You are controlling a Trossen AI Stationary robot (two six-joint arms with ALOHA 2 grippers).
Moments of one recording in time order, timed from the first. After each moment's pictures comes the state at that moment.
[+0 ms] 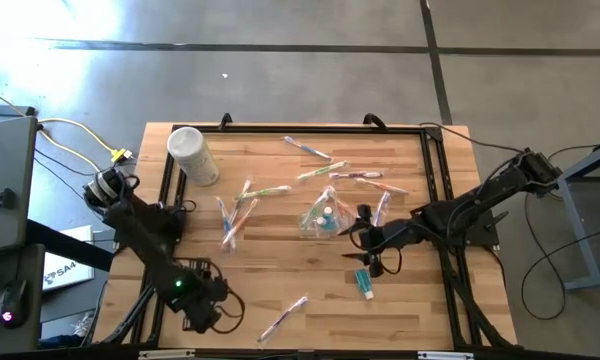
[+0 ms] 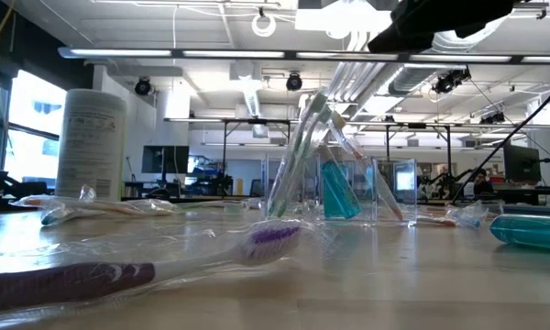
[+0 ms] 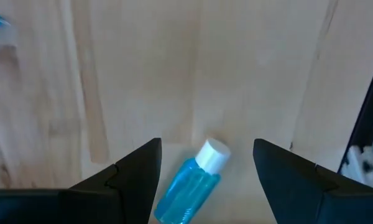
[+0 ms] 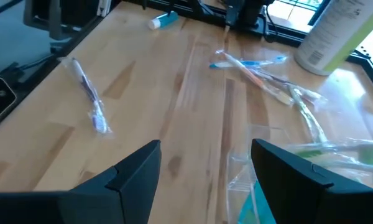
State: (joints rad) left arm -0.89 1.58 1.10 -0.98 0.01 -0.95; right arm 0.40 1.21 0.71 0.00 0.28 -0.03
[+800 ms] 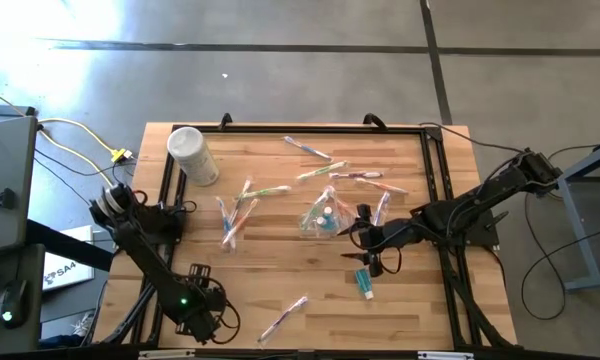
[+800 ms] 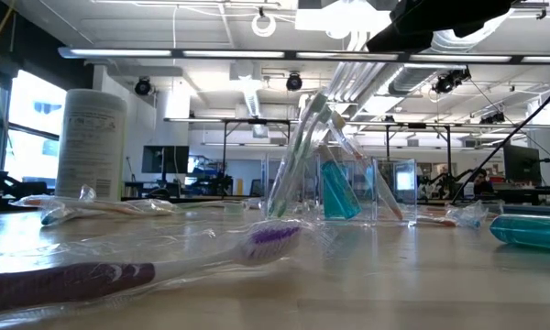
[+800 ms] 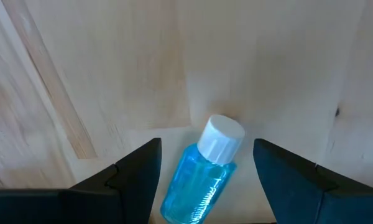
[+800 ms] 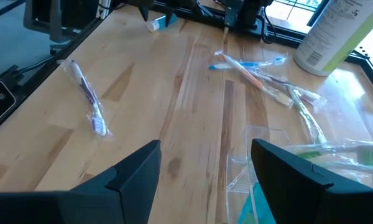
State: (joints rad) left arm -0.94 1.71 1.10 -0.99 0.07 -0.84; right arm 0.40 1.21 0.71 0.00 0.28 -0.03
